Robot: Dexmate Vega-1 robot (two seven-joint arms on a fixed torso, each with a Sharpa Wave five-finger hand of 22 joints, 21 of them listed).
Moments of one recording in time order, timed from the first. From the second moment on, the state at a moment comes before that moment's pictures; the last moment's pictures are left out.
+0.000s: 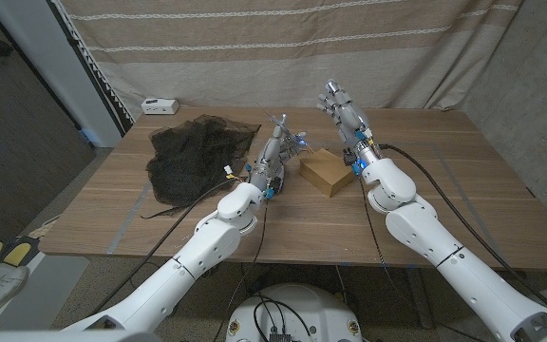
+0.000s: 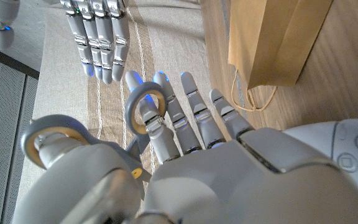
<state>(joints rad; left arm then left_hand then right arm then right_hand) 0.96 0.39 0.56 -1.75 -0.61 -0.06 0.23 0.41 -0.19 -0.26 -0.15 0.29 1.12 -0.12 0.20 0.19 0.75 -0.18 0.74 0.83 0.68 -0.07 0.23 0.72 0.35 0.03 0.23 0.22 -0.99 -0.50 -0.42 -1.84 0.57 0.27 -0.12 0.68 0.12 -0.21 0.07 0.48 0.04 -0.04 0.21 0.23 0.07 -0.06 0.24 0.24 0.21 -0.04 0.22 0.36 -0.02 0.02 0.88 0.18</state>
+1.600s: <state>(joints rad) 0.94 0.41 0.58 -1.74 -0.59 -0.06 0.19 0.60 -0.14 -0.33 -0.12 0.36 1.19 -0.09 0.22 0.19 0.75 -0.21 0.77 0.84 0.69 -0.07 0.23 0.70 0.35 0.02 0.23 0.23 -1.03 -0.51 -0.40 -1.87 0.55 0.29 -0.16 0.66 0.12 -0.22 0.07 0.48 0.04 -0.04 0.21 0.23 0.07 -0.06 0.24 0.23 0.21 -0.04 0.22 0.35 -0.02 0.03 0.87 0.18</state>
